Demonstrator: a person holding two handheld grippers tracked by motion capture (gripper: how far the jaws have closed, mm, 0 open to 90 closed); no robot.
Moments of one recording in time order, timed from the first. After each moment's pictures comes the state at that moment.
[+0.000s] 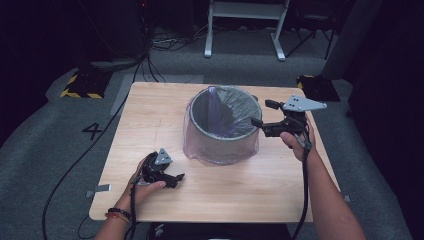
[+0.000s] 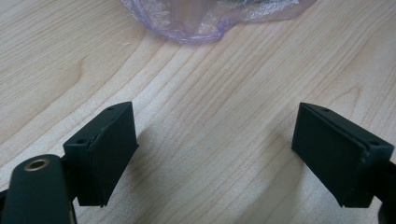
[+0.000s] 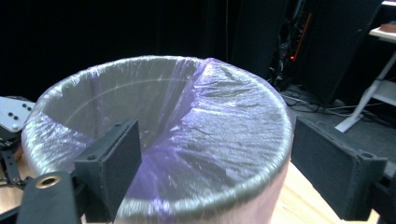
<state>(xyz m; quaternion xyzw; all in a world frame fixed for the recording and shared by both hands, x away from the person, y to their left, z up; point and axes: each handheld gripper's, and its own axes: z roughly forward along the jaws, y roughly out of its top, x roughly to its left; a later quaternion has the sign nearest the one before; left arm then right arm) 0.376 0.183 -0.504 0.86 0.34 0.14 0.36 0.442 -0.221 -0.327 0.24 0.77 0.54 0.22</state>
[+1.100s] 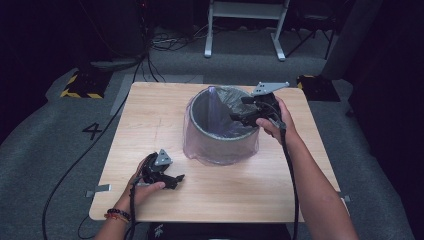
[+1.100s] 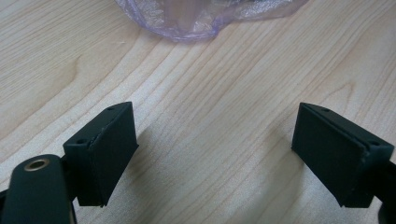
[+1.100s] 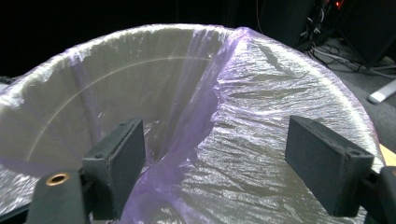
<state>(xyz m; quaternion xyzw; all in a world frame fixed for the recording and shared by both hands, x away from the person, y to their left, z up) 0.374 0.184 -0.504 0.86 0.34 0.14 0.36 0.490 -0.161 -0.327 0.24 0.84 0.46 0.15</state>
